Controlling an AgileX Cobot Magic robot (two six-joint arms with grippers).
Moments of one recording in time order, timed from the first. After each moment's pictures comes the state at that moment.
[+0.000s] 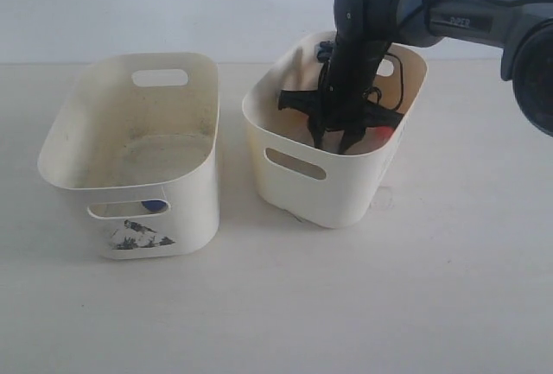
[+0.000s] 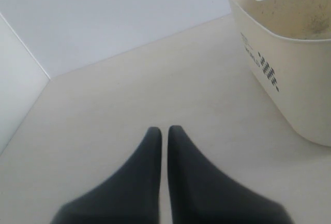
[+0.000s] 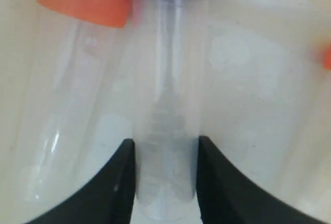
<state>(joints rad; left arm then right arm) -0.03 0.00 0.00 0.39 0.34 -0.03 0.31 2.39 -1.95 0.06 1.04 0.54</state>
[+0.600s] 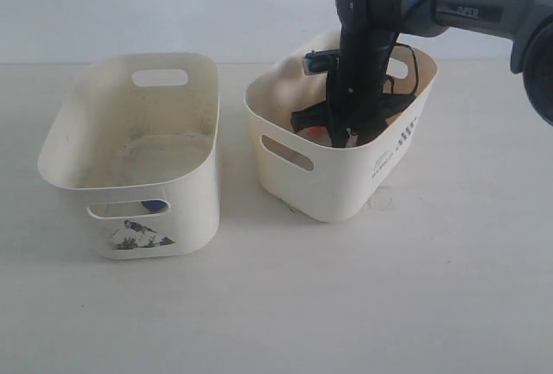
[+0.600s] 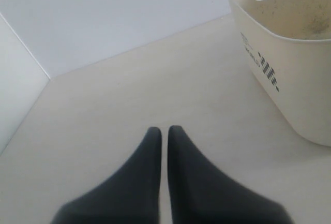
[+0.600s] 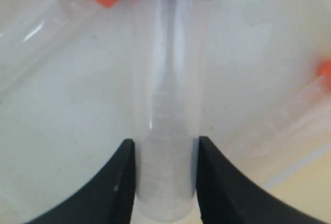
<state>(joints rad) -0.03 0.00 0.00 0.39 0.34 -0.03 0.31 2.36 -1.96 0.01 1.20 0.16</state>
